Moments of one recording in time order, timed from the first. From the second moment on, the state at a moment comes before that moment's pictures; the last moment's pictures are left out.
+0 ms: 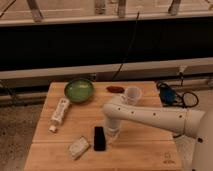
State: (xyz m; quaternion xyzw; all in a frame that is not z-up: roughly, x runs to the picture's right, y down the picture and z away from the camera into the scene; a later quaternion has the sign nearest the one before) arm 0.022 0.282 0.792 -0.41 -0.17 -0.20 0.88
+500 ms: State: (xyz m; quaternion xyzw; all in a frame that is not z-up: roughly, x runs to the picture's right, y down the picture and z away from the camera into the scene) arm -0.015 0.278 0.790 -0.40 -0.19 -0.24 0.87
